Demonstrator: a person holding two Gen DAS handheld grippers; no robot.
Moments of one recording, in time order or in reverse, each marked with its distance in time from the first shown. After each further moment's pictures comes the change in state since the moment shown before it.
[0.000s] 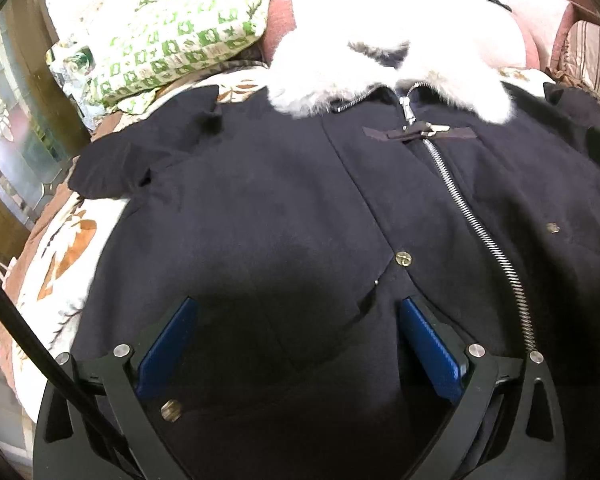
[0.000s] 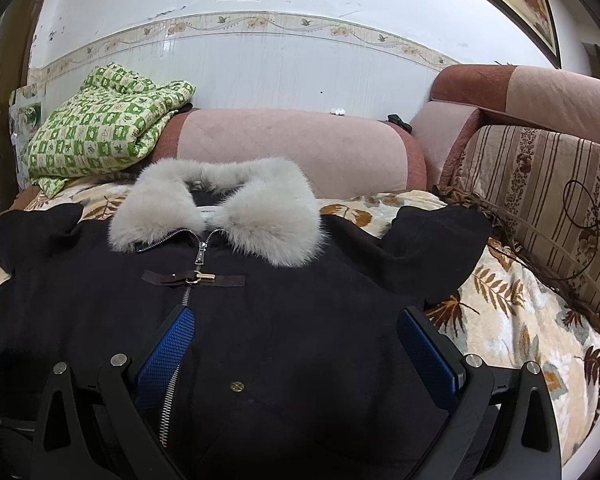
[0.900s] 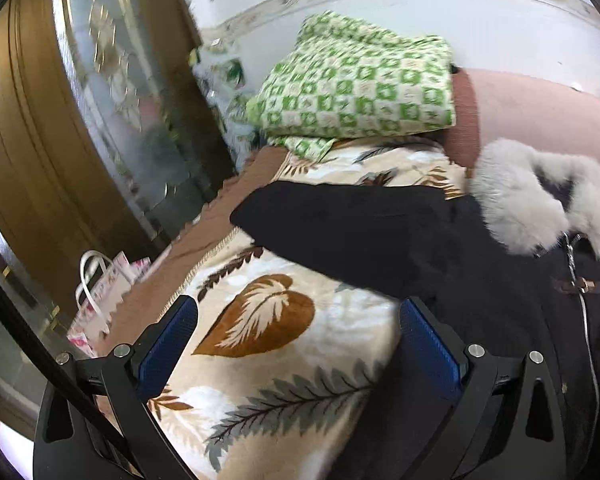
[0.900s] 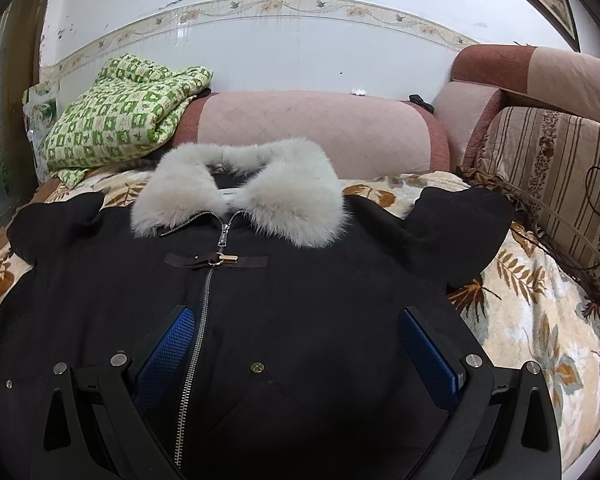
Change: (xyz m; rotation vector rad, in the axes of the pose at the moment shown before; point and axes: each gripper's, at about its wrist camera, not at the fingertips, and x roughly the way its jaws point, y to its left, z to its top) left arm -0.049 0.192 0.060 -0.259 -0.123 0.336; right arm 0.002 -0.002 -0.002 0.008 0.073 0.101
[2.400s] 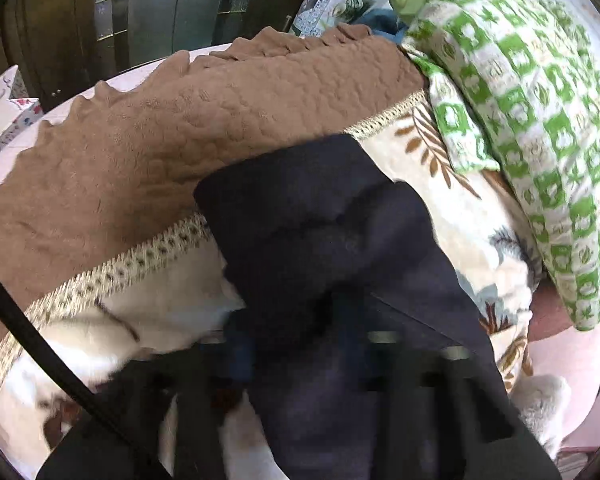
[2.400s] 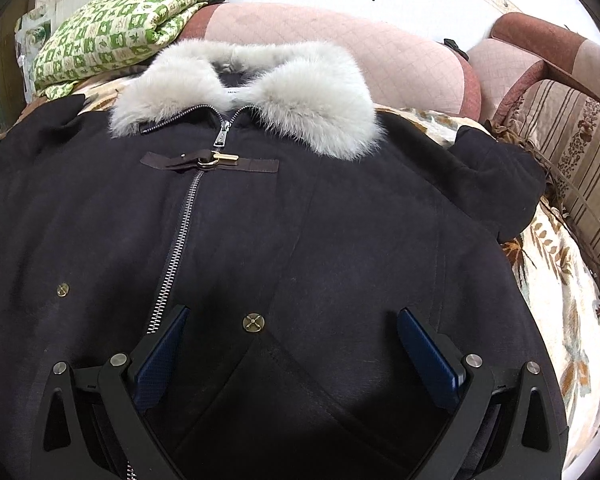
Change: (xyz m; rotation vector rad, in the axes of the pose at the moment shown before) left arm 0.348 0.116 0.086 -0.700 0.468 -0.226; right arm 0.069 0.017 -0.028 -0.118 0.277 -0.013
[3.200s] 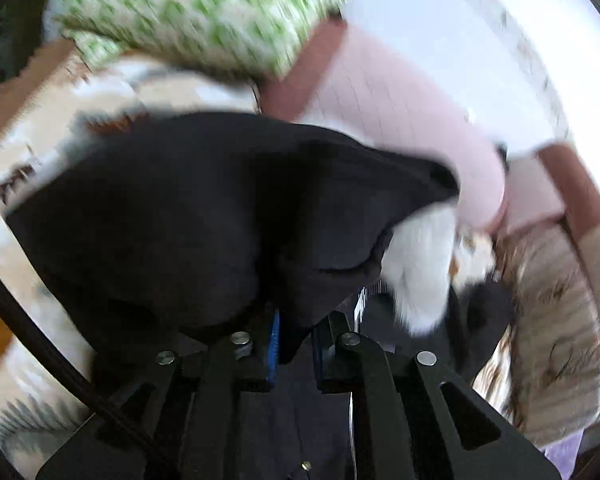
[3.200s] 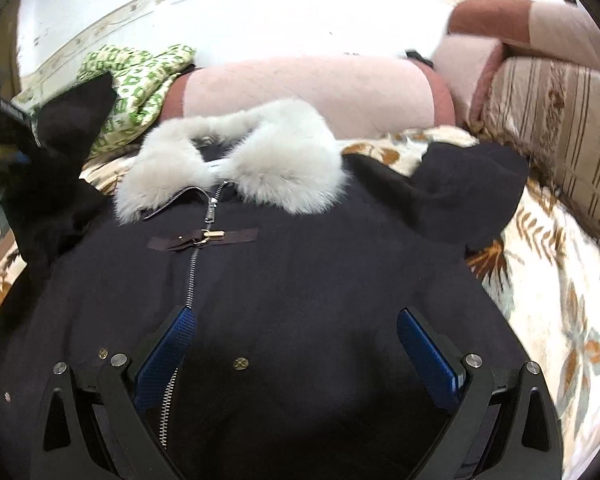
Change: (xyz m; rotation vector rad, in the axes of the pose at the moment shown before) left arm -0.125 -0.207 -0.272 0.598 0.182 -0.384; right arm -0.035 -0.042 0.011 0.213 -0.139 0.089
